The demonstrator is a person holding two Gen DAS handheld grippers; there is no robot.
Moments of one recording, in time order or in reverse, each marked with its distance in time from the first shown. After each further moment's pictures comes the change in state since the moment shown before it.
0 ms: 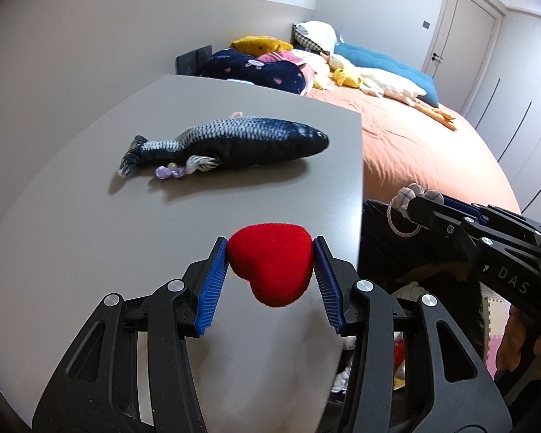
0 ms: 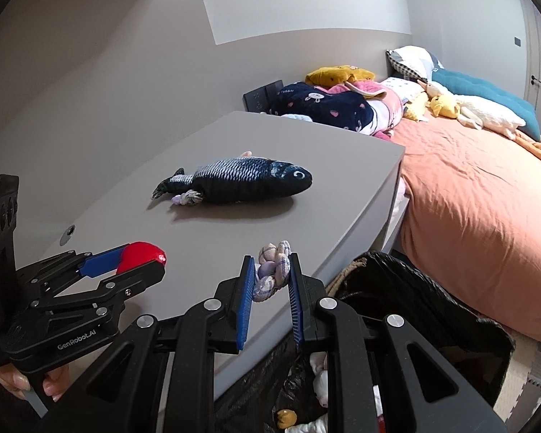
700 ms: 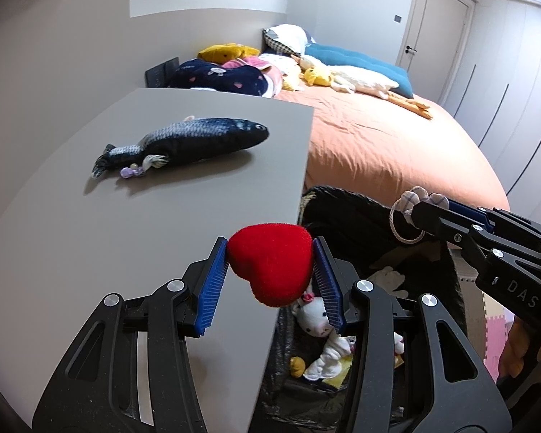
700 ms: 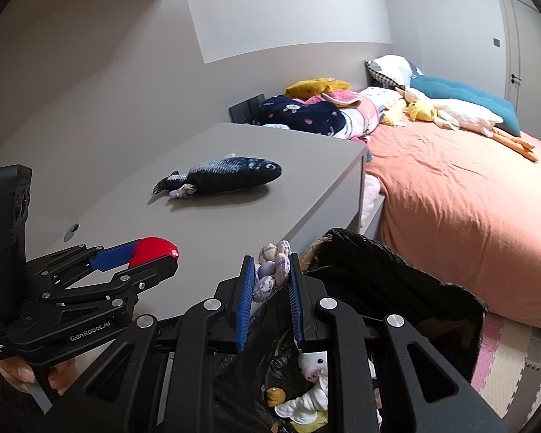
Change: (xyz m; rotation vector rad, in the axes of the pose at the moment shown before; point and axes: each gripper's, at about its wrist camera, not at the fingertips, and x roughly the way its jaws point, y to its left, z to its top) left arm -0.026 -0.055 -0.024 0.082 -0.023 -0.057; right arm -0.068 -0.018 -0.042 0.034 -0.063 -0.052
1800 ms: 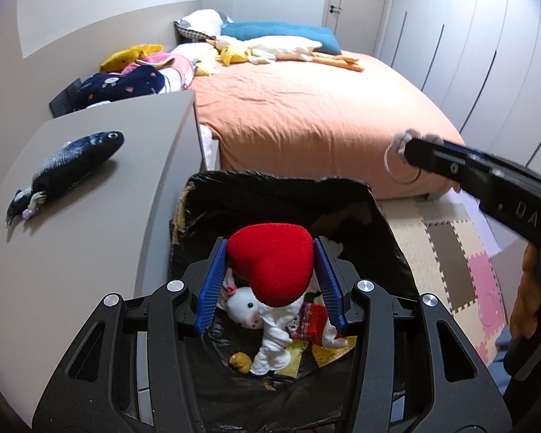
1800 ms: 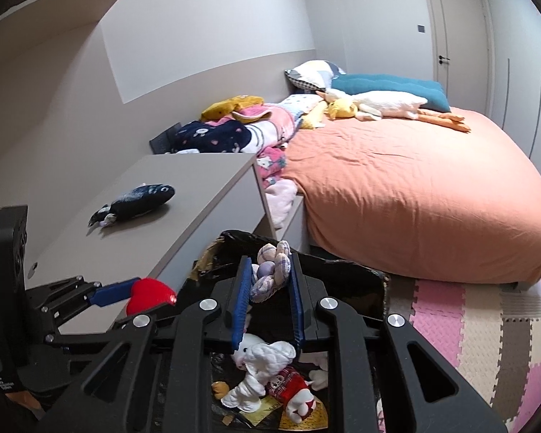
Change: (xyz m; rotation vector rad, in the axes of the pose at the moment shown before) left arm 0.029 -0.119 -0.006 0.245 0.102 -0.175; right arm -0.073 -0.102 -0.026 0.181 -0.073 -0.212
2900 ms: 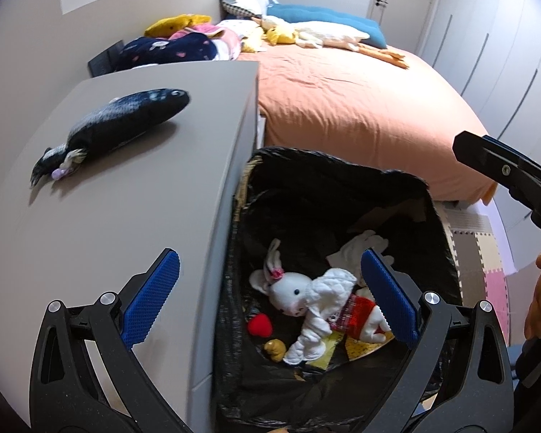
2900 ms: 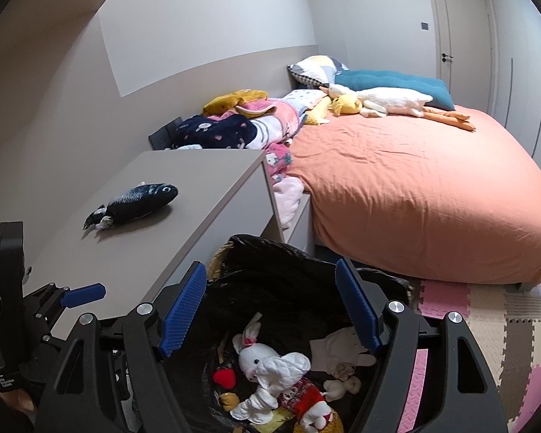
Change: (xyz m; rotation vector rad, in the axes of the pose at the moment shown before) left arm 0.011 0.063 -0.007 -0.137 0.059 0.114; right arm 0.041 0.030 0.013 -0.021 0.023 0.004
